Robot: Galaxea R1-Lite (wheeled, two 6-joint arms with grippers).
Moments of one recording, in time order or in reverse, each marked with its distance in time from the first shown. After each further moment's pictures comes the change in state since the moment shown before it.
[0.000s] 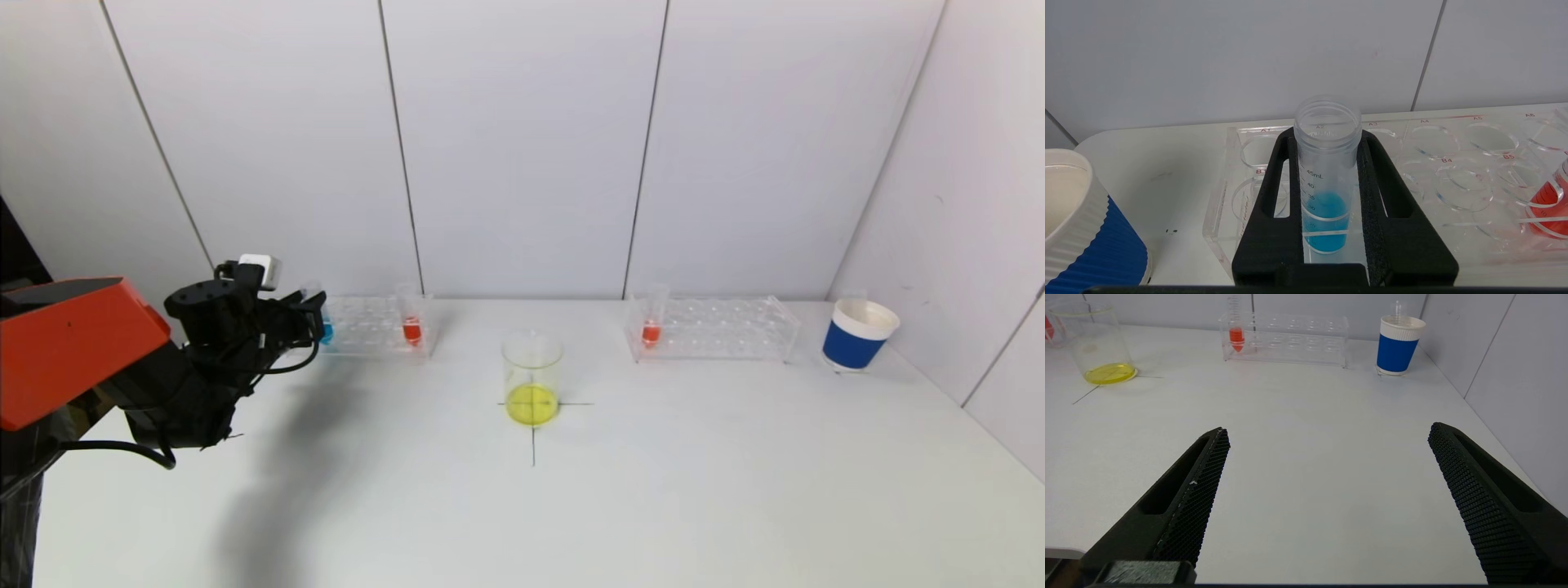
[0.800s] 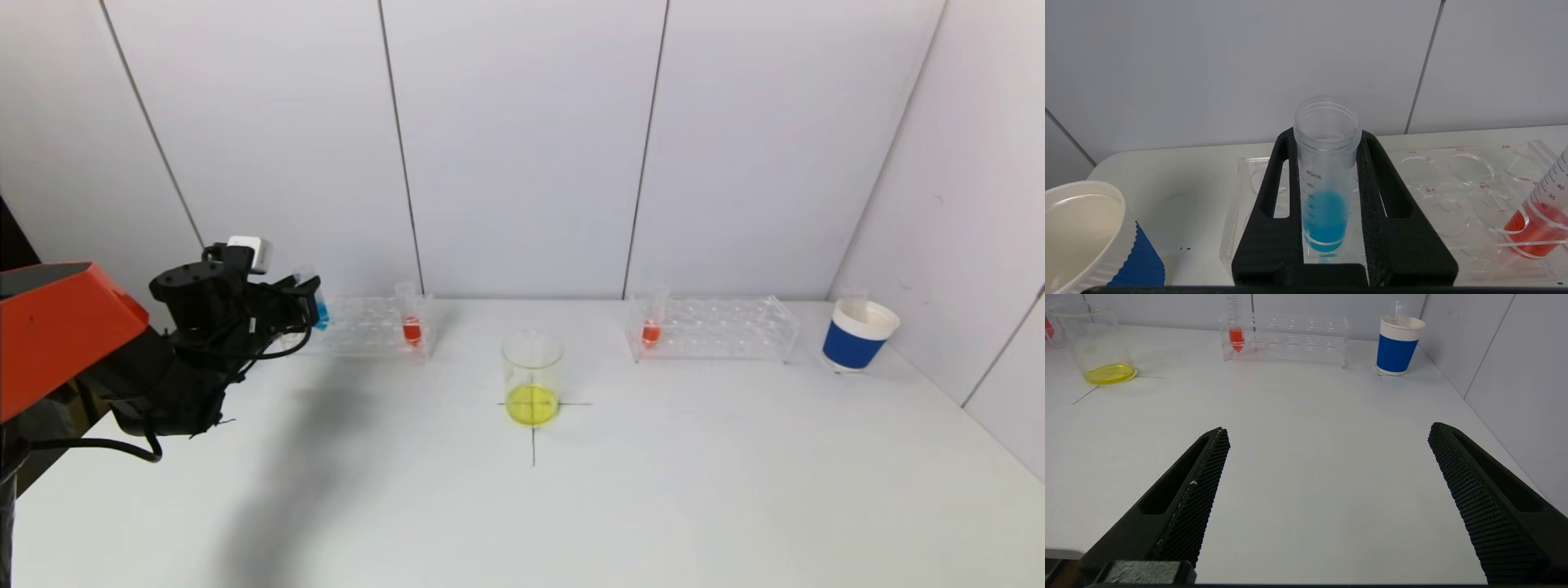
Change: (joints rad) left arm 0.000 -0.077 -0.011 0.058 0.001 -0.001; right arm 0.000 0.000 0.000 -0.001 0.000 0.000
